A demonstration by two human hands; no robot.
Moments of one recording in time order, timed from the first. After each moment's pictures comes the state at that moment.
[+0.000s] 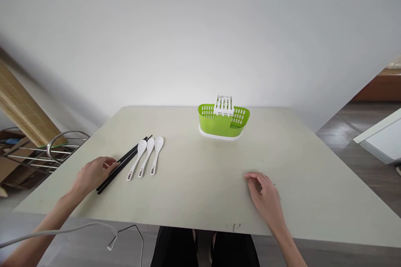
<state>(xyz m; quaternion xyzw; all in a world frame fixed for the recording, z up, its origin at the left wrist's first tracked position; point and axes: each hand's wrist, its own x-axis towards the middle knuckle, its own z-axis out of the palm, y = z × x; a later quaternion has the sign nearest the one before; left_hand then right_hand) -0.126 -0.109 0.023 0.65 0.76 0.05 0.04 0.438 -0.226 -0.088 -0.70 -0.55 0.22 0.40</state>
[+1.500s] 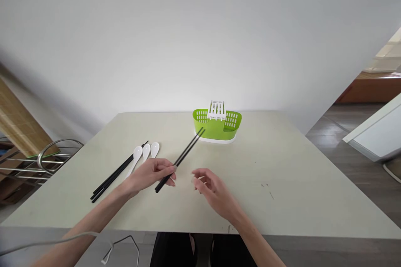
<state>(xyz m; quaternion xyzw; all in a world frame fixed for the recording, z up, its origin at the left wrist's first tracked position) 0.082 -0.134 0.072 0.62 0.48 0.18 0.59 0.327 -0.204 0.002 -0.44 -0.54 0.56 0.44</state>
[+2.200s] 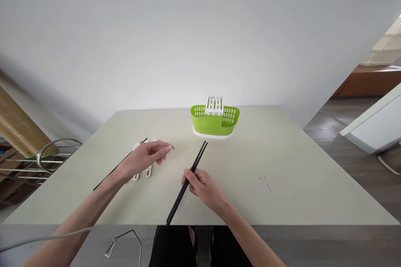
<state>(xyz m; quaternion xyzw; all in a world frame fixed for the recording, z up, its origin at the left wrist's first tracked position) 0.086 -0.120 0.103 0.72 0.52 0.22 0.41 0.297 -0.199 0.010 -0.41 -0.50 0.64 0.41</state>
